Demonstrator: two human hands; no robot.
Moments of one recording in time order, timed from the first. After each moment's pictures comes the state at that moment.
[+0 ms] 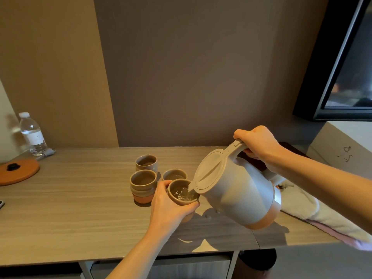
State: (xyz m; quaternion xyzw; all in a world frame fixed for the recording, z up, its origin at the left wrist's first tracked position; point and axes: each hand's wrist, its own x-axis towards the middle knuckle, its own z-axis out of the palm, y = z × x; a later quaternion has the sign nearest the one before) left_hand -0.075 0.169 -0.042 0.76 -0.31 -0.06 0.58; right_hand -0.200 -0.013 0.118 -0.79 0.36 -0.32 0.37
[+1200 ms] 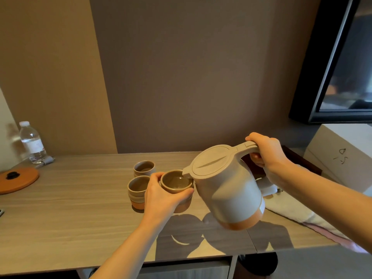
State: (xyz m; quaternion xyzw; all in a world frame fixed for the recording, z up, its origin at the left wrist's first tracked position) left_hand -0.068 0.162 -0.007 0.74 -0.28 -0.05 0.61; right_hand -0.227 -0.015 0.109 -0.63 0.37 -0.38 0.56
